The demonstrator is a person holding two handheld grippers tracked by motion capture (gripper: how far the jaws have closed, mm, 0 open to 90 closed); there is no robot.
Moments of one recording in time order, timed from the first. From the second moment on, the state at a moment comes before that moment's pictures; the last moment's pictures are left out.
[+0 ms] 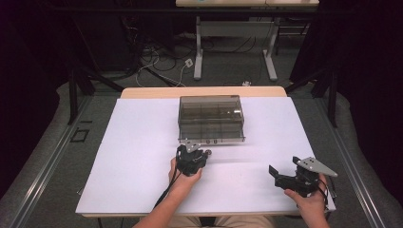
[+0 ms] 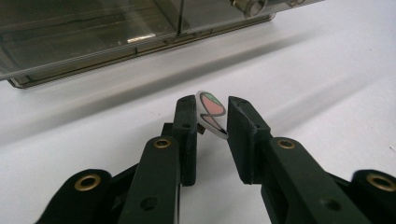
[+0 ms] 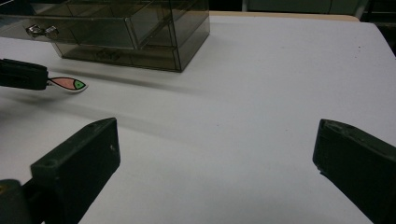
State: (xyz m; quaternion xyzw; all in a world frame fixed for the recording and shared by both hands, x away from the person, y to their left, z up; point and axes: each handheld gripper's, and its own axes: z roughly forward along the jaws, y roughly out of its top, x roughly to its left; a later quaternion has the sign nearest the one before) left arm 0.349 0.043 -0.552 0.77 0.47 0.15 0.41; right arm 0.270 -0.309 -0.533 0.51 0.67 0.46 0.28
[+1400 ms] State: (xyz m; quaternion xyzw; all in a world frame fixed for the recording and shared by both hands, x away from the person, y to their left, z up) left arm 0.330 0.048 -0.526 0.76 0.44 0.14 0.45; right arm 0.270 -0.309 -0.533 0.51 0.67 0.46 0.28
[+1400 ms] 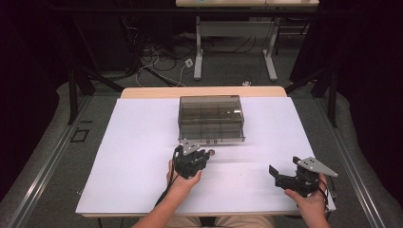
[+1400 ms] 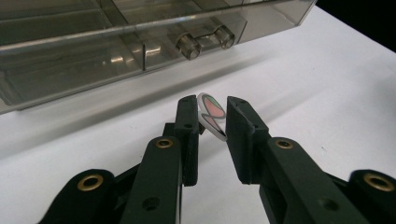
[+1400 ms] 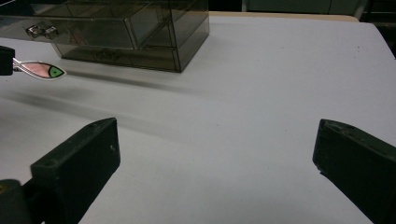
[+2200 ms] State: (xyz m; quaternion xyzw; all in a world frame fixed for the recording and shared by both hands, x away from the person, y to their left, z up) left arm 0.321 0.057 -0.510 0.76 0.43 0.14 0.46; right arm 0.270 -0.309 -0.533 0.51 0.67 0.46 0.28
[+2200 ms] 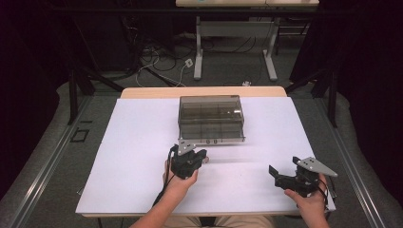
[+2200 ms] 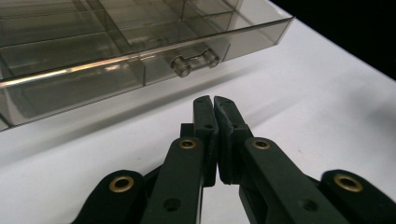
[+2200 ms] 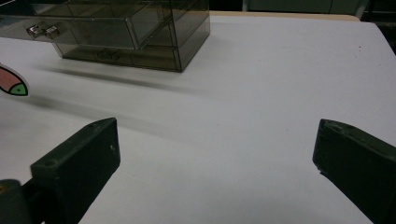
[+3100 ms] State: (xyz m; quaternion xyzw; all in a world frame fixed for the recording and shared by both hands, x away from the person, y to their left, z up) left arm 0.324 0.052 -0.472 0.75 0.41 0.15 0.49; right arm 0.270 -0.309 -0.533 0.51 0.67 0.46 0.28
